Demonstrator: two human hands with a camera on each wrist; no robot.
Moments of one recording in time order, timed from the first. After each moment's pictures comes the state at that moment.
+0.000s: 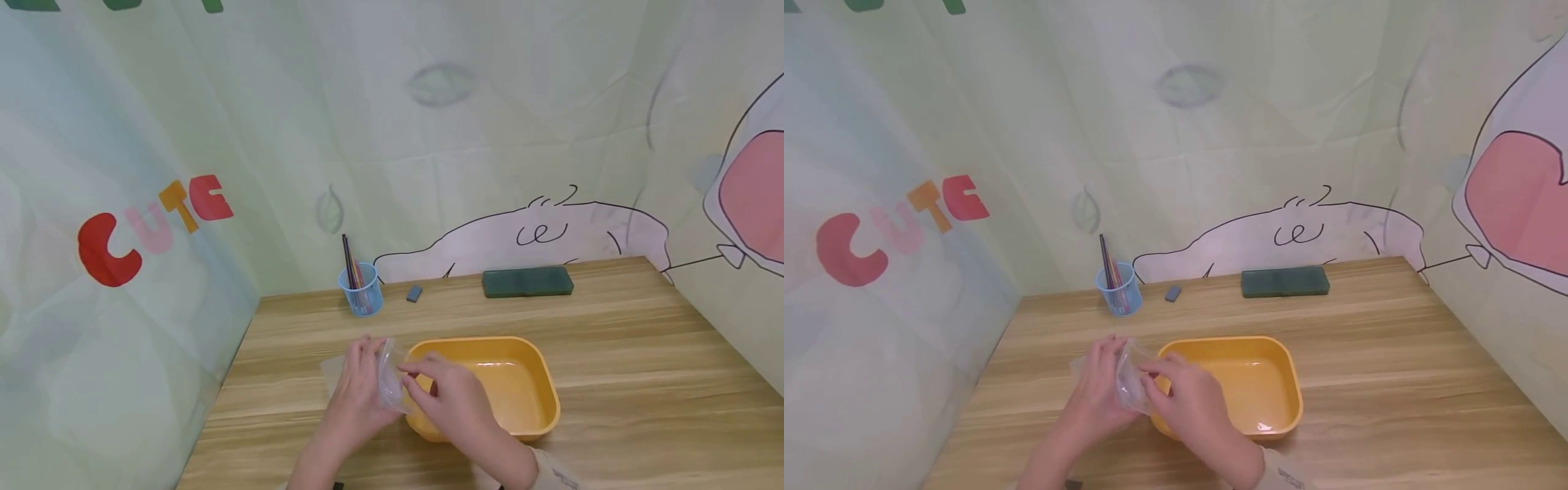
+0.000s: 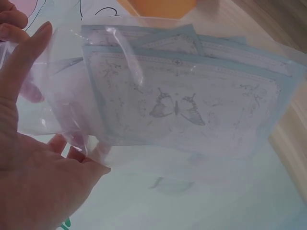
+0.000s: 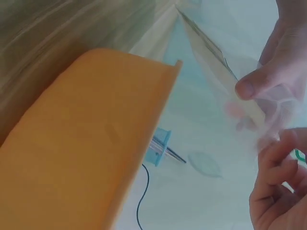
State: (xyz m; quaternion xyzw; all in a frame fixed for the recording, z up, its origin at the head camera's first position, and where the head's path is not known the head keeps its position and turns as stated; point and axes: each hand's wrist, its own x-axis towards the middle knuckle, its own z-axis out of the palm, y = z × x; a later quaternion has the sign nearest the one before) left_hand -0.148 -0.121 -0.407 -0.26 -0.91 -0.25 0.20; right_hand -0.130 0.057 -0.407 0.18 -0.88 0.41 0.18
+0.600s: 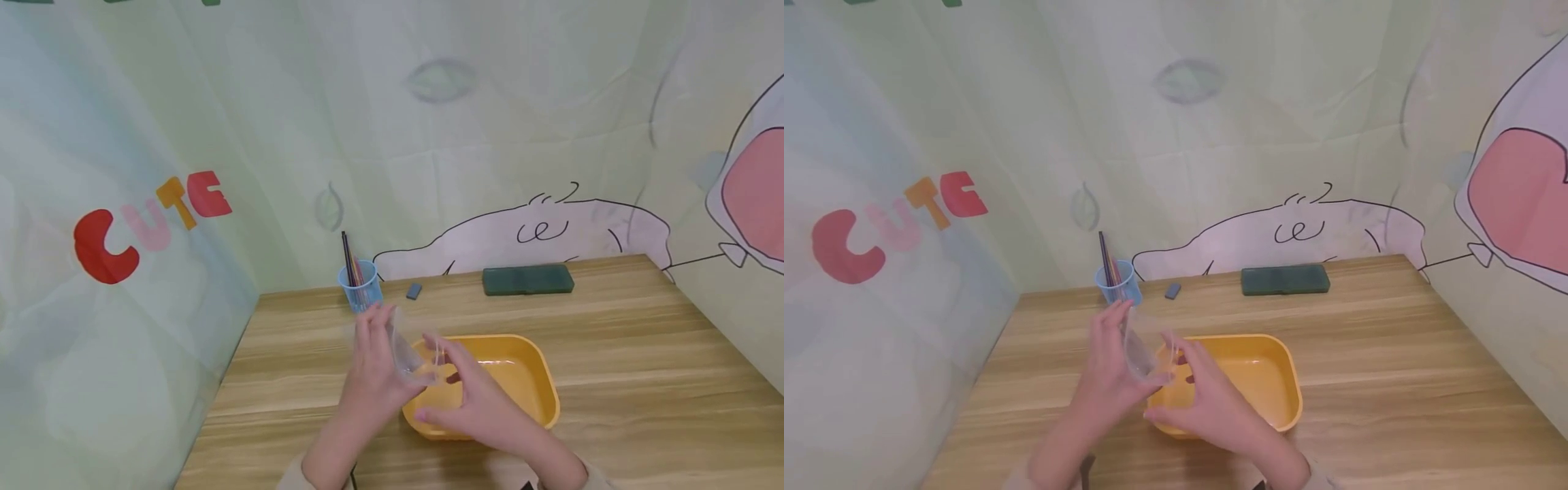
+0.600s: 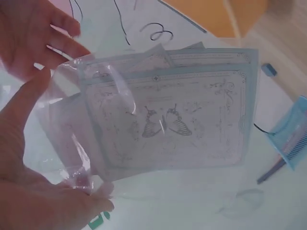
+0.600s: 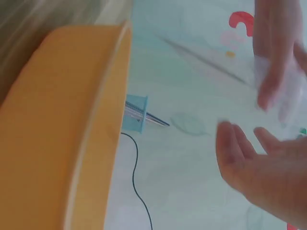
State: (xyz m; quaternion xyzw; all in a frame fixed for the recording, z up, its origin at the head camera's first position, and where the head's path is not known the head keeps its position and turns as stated) left_hand -0.149 -0.083 -0.367 -0.26 -0.87 -0.32 0.26; right_hand -0.122 0.098 -0.395 0.22 -0.81 0.54 0.02
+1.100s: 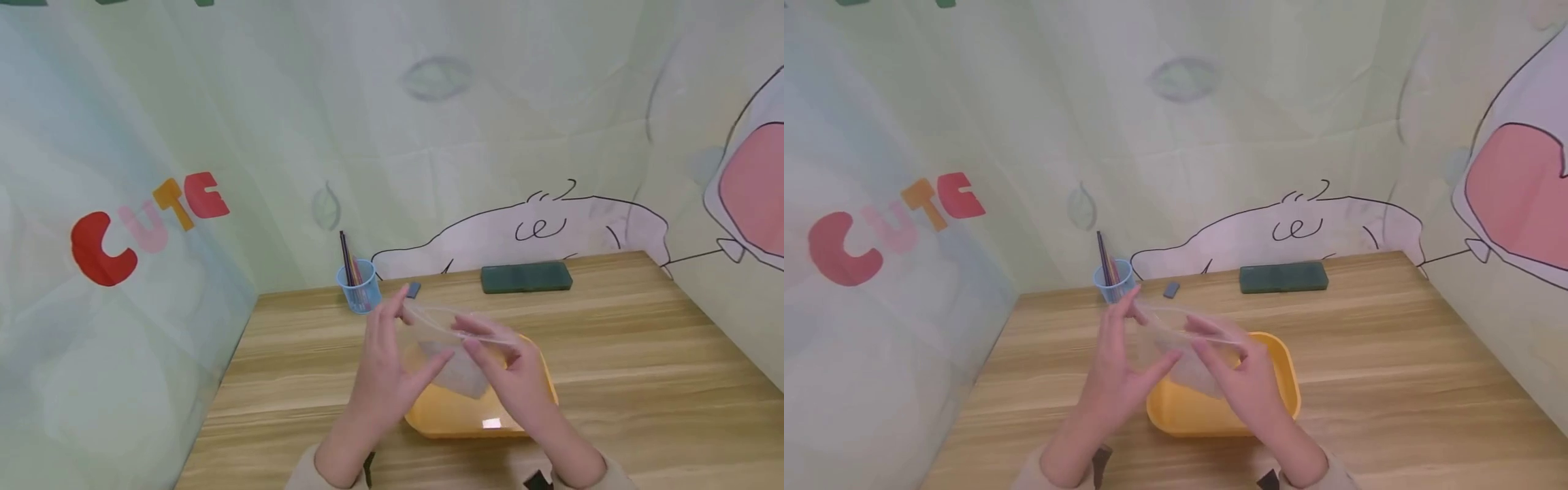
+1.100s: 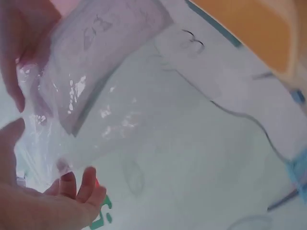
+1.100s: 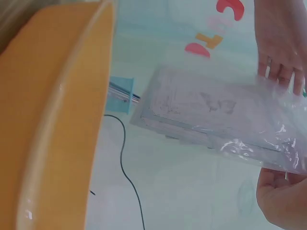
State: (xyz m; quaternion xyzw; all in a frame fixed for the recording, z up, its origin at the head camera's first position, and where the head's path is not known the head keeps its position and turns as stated) left_hand -0.147 -0.063 -0.350 -0.32 -0.80 -0.42 0.28; right_hand -0.126 0.125 -0.374 0.20 -0.72 0.64 0.20
